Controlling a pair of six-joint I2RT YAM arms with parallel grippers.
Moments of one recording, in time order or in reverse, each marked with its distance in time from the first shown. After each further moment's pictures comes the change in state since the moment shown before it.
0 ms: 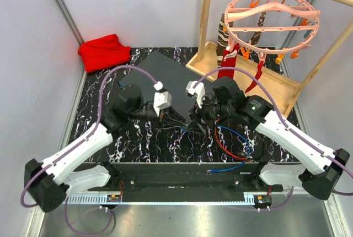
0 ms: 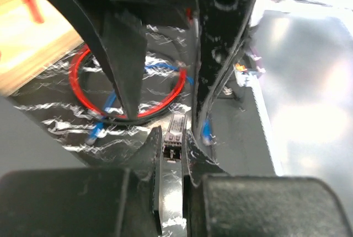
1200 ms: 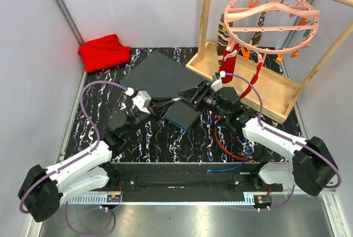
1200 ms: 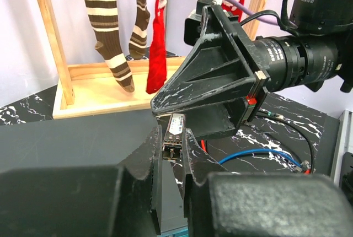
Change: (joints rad) left arm -0.031 -0.163 -0.442 0.753 -0.730 -0.223; right arm -0.132 0.061 -0.519 1.172 0.245 1.369
